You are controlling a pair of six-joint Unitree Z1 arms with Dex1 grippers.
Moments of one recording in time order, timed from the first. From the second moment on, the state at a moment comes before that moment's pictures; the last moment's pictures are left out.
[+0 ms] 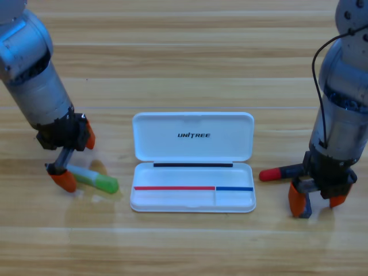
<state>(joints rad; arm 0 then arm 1) -0.49 1.98 -1.22 0.68 -0.03 1.20 0.74 2.07 -1.35 0.88 0.03 0.48</state>
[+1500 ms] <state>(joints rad) -0.61 1.94 -1.56 1.02 -0.17 0.96 0.90 2.14 -1.79 1.16 0.05 -0.55</state>
